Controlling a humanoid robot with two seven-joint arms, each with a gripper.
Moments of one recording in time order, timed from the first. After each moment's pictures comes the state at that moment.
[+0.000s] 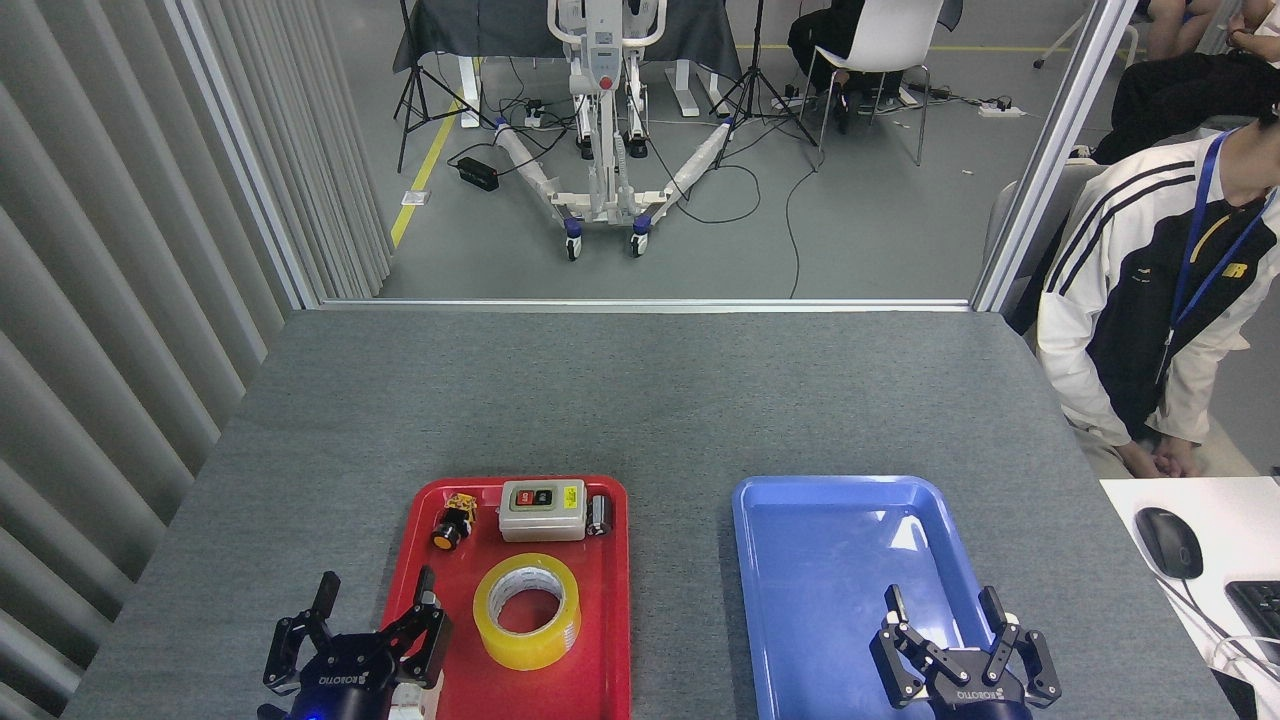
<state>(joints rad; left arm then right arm) 0.11 0.12 -0.10 -1.61 -1.28 0.09 0.20 0.15 -0.08 -0.02 -1.52 1.35 -0.06 -0.20</state>
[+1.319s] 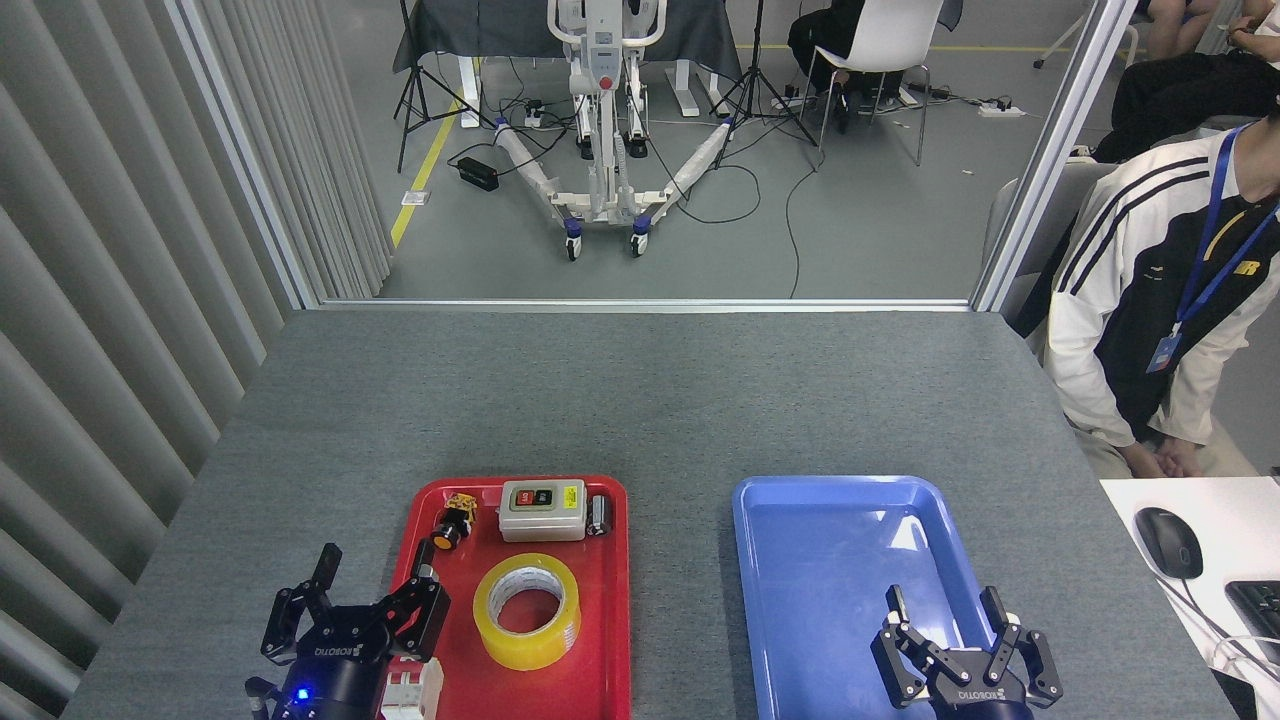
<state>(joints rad) 0.07 0.12 -0.07 -1.64 -1.24 0.02 0.15 0.15 -0.09 -0.02 -1.51 1.35 -0.06 -0.20</state>
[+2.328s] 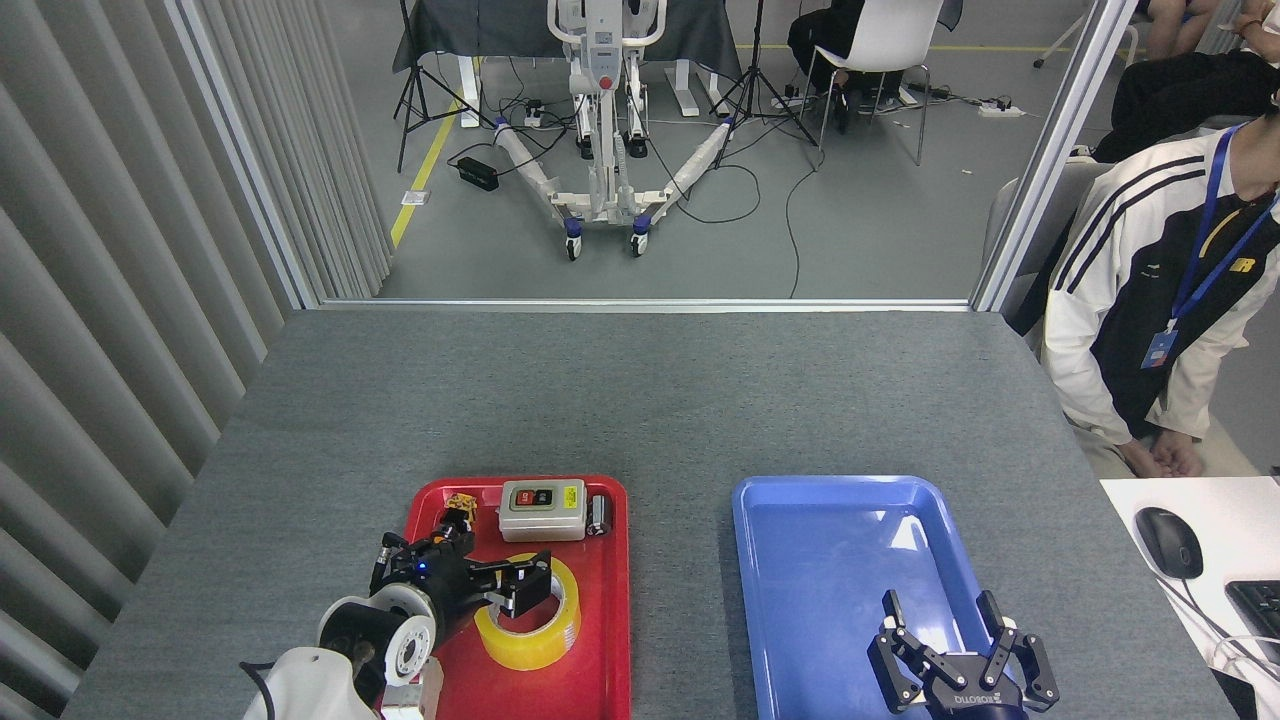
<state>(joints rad) -0.28 0.16 -0.27 -1.41 -1.13 -0.10 -0.66 0.15 -0.08 -0.02 -1.52 1.36 -0.06 -0.20</state>
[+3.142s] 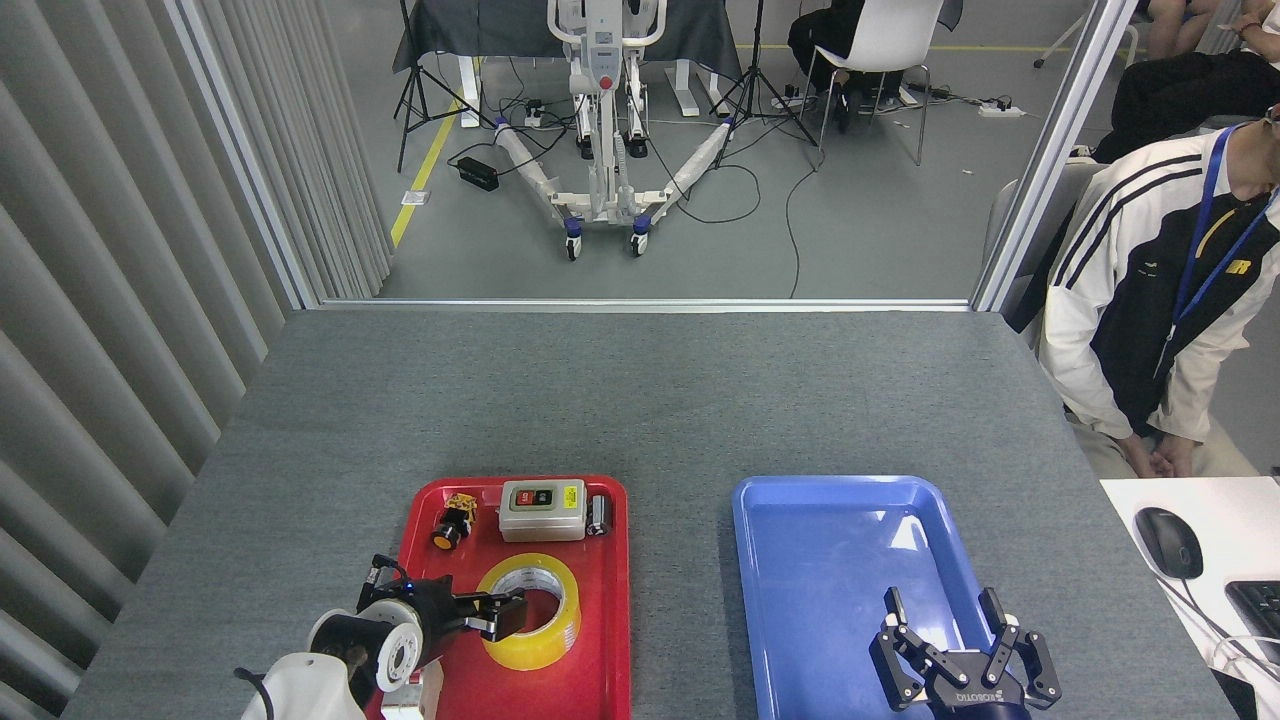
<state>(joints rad) -0.29 0.16 -0.23 -1.31 -1.17 -0.09 -0.76 0.15 -0.08 -0.02 -1.51 1.37 -0.06 -0.20</state>
